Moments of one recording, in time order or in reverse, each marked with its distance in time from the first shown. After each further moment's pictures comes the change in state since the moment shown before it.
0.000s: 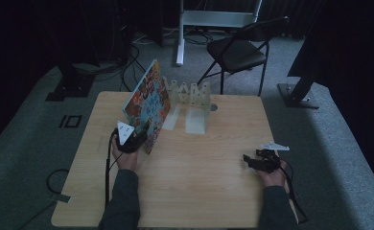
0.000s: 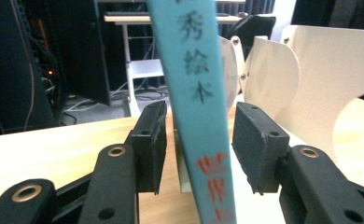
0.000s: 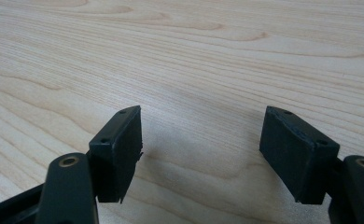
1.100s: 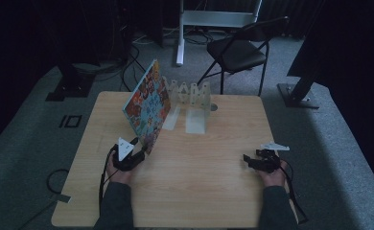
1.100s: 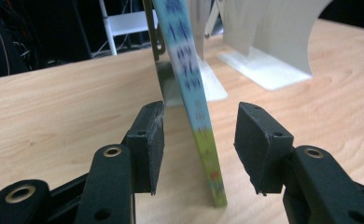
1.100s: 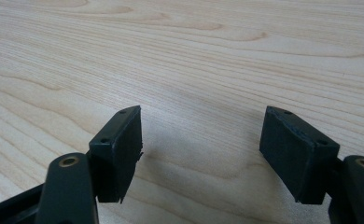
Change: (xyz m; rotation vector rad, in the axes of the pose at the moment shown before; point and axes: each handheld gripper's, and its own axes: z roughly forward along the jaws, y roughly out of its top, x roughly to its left) left arm -0.004 -0.041 -0.037 0.201 -0.082 0.068; right arm 0.000 0.000 0.000 -0.001 0.001 0.001
